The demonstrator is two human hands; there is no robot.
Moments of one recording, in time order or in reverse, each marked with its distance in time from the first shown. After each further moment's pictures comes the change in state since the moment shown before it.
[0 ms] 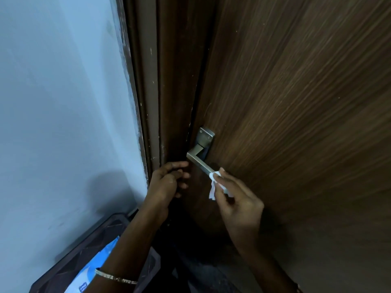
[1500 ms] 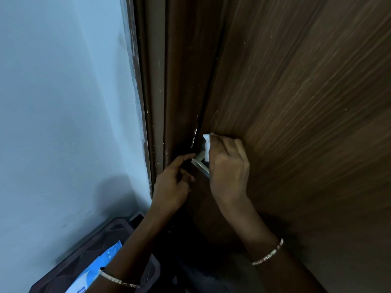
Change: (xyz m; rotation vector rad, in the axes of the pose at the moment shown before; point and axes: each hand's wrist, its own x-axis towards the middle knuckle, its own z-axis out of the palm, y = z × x) left_hand 0.003 0.004 0.007 0.406 0.059 0.359; right_hand 0.087 -0.030 0.042 -0.521 -0.057 -0.203
